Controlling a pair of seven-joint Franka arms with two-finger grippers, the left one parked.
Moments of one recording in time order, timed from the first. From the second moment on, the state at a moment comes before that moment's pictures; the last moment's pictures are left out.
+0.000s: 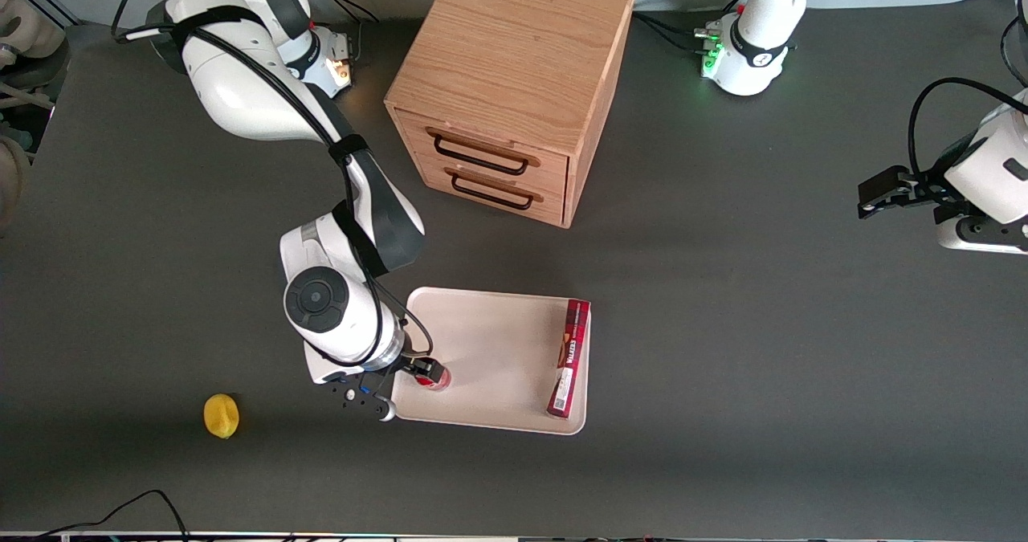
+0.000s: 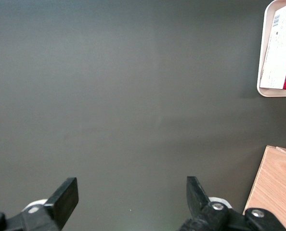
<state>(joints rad) 0.41 0.87 0.02 -1.00 -0.02 1.92 0.83</state>
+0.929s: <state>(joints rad) 0.18 0.10 0.06 -1.73 -0.02 1.73 0.41</state>
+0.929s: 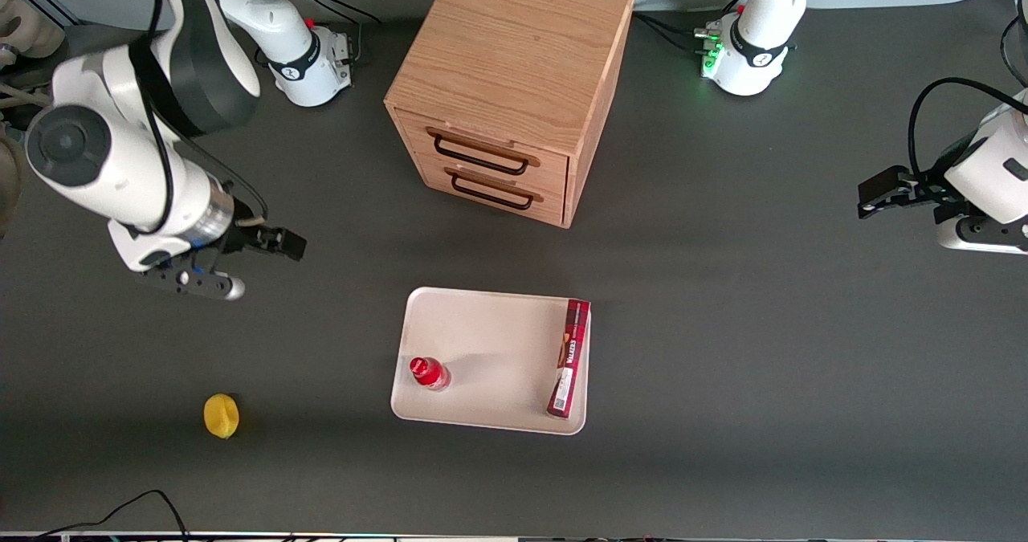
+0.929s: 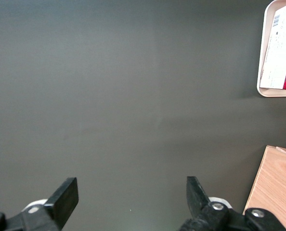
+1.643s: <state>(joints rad) 0.01 -0.23 0.06 -2.00 0.03 1.75 0.09</state>
